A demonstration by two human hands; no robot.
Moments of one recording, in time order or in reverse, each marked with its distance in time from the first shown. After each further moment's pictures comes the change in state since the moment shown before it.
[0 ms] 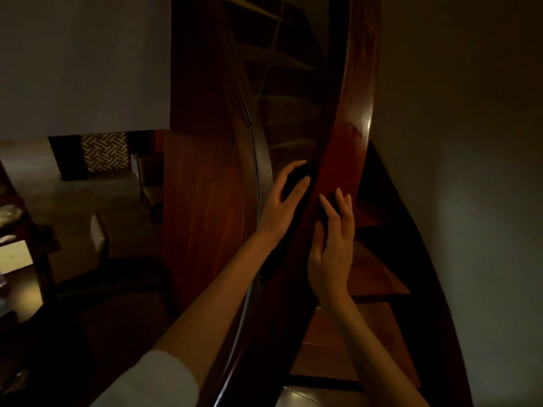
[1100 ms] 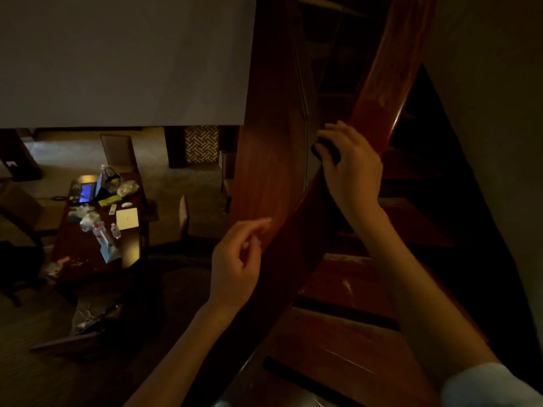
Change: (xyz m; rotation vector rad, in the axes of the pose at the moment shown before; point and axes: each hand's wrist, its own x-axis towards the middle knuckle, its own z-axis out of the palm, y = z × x) left_hand -0.149 -0.014 -0.004 0.663 0.434 0.236; right_hand 0.108 0.003 -0.019 -0.081 -0.155 -0.433
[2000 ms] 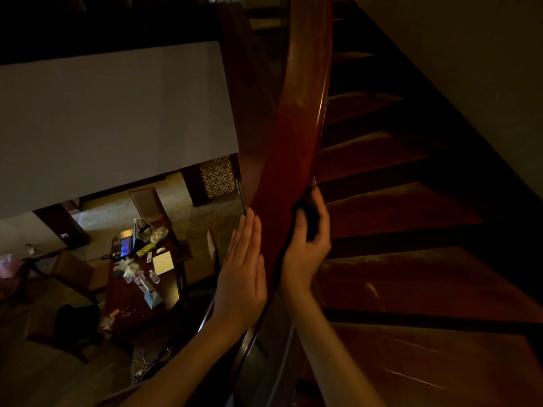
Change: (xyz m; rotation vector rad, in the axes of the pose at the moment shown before) left_hand 0.002 0.013 0.063 0.594 -0.265 0.250; right_hand -0.104 -0.016 0.028 1.086 0.560 0.730
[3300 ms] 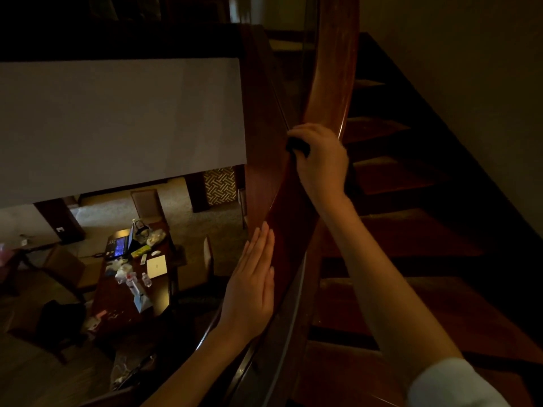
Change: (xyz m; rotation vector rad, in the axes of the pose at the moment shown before) left_hand 0.002 0.001 -0.006 -0.012 0.024 0.029; right_hand 0.133 -0.062 0.059 -0.787 -0.465 -0.608
